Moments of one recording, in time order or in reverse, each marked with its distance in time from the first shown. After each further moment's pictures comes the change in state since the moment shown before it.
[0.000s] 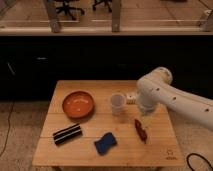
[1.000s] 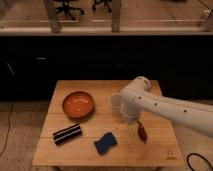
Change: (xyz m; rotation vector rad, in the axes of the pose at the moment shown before) arm -0.063 0.017 0.042 -0.059 -0.039 -0.157
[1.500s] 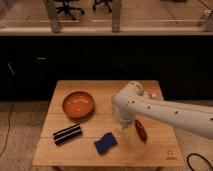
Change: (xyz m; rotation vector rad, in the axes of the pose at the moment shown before) arm -0.034 0.001 0.025 -0.021 -0.025 -0.086
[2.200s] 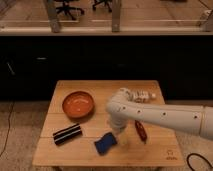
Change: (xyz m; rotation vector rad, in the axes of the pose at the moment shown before) arm -0.031 0.003 0.037 -0.037 -0.012 -0.120
